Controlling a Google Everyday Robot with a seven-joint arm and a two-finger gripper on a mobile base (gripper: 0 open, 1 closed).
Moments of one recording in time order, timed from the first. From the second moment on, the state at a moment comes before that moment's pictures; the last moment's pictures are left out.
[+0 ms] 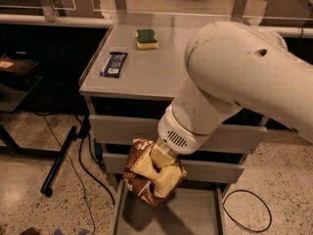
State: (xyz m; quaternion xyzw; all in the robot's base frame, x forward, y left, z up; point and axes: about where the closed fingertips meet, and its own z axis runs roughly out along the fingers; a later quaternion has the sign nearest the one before) arm 0.385 -0.011 0.837 -0.50 0.85 0.13 0.13
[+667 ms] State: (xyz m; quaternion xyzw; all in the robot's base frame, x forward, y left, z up) arm 0.380 -0.050 0.743 -0.41 0.89 0.16 0.08
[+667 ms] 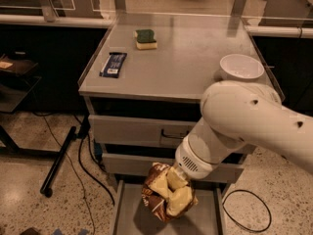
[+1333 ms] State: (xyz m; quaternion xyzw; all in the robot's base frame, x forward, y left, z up) arm 0.381 -0.077 0.687 -0.37 0.91 0.17 0.06
